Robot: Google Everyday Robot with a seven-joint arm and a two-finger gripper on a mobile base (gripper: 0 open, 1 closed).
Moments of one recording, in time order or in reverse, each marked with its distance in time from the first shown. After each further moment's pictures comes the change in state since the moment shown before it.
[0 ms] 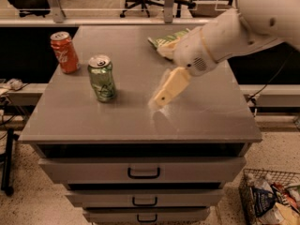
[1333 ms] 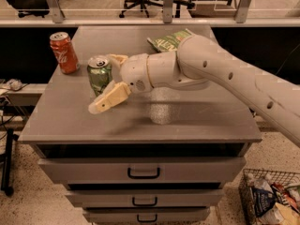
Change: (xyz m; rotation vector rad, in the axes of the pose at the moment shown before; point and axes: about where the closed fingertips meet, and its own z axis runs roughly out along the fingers) arm -0.080 0.004 0.135 -0.061 -0.460 -0.009
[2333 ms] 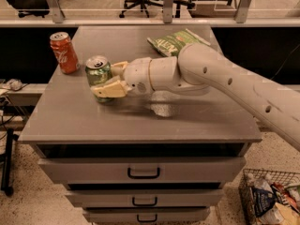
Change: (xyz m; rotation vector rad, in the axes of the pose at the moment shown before) arm 0.019 -0.021 0.002 0.078 -0.007 0.036
